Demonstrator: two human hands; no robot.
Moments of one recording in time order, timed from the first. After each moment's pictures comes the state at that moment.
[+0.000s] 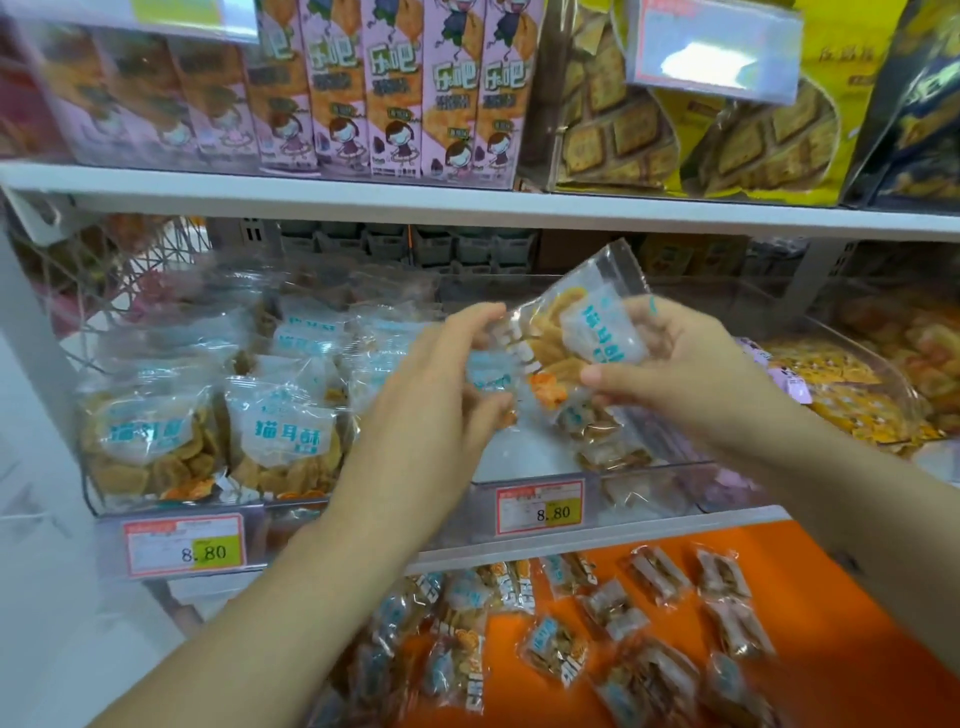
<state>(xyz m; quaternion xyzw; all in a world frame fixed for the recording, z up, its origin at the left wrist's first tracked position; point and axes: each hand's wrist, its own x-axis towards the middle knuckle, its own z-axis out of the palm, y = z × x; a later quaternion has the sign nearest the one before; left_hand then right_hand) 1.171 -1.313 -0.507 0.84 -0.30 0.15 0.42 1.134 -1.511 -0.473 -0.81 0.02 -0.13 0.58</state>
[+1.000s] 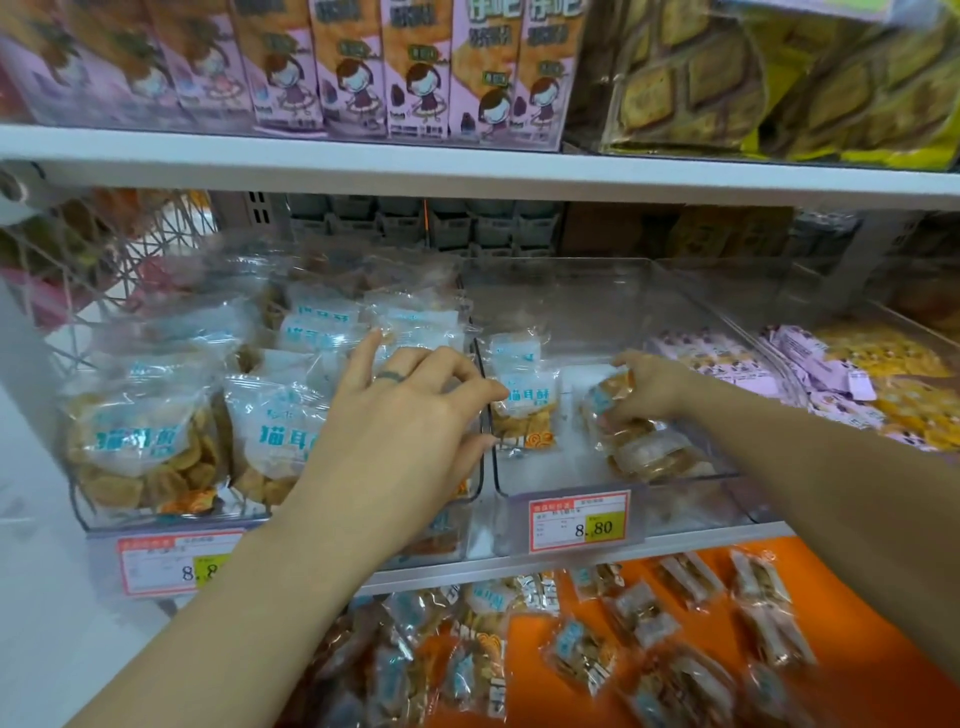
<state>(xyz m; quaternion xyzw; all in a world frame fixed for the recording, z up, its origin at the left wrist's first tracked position) 1.213 -1.290 -0.534 0.87 -0.38 0.30 0.09 1.255 -1.576 -0.559 -0.96 0.20 0.07 0.17</state>
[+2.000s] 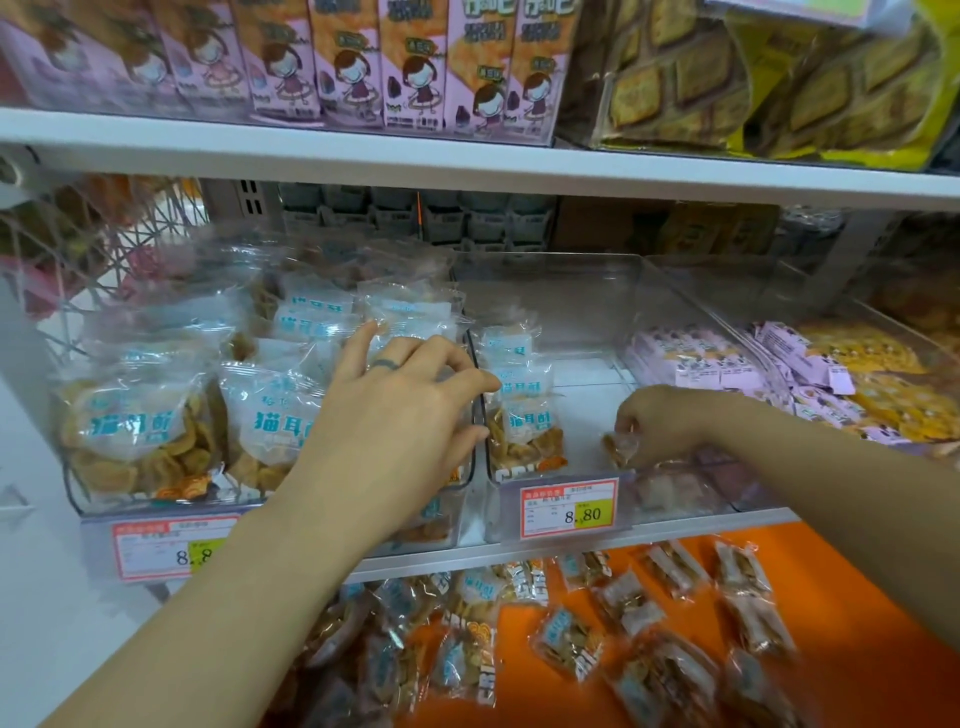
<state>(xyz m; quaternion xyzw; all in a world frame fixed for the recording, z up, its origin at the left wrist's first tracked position) 1.213 -1.290 -0.535 0.88 -0.37 0.29 0.08 1.211 -1.561 -0.549 -0.97 0.08 0.21 -0.01</state>
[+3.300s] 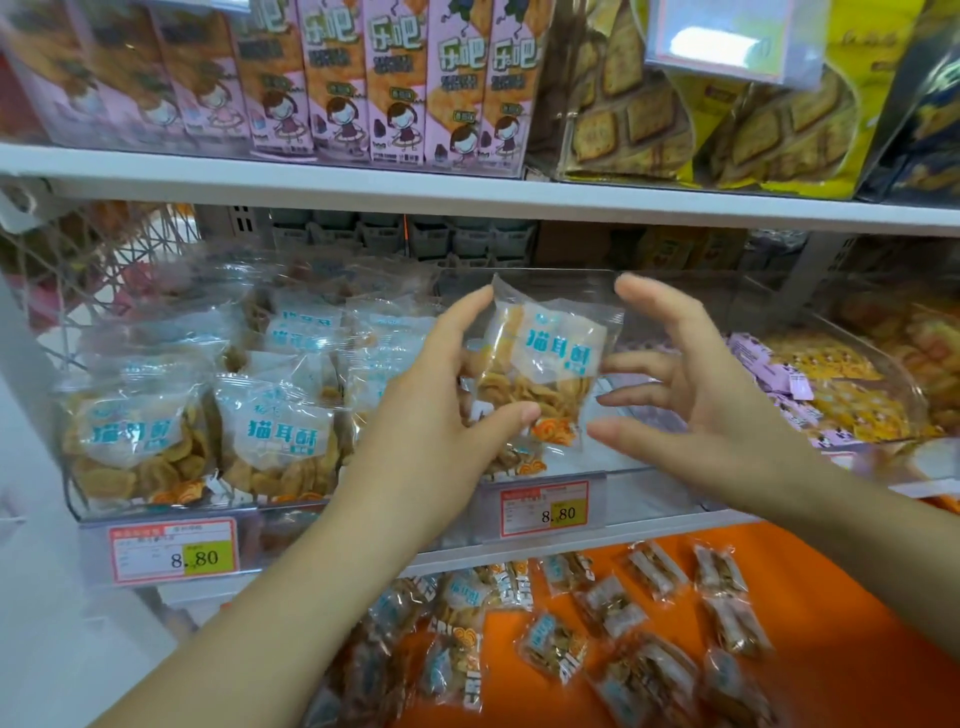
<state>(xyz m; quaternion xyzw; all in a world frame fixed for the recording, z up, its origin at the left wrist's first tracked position) 1.174 -1.312 -0.511 0.78 -0.29 0.03 0.56 1.115 -1.510 -0.489 -0.87 -0.15 -0.17 0.43</state>
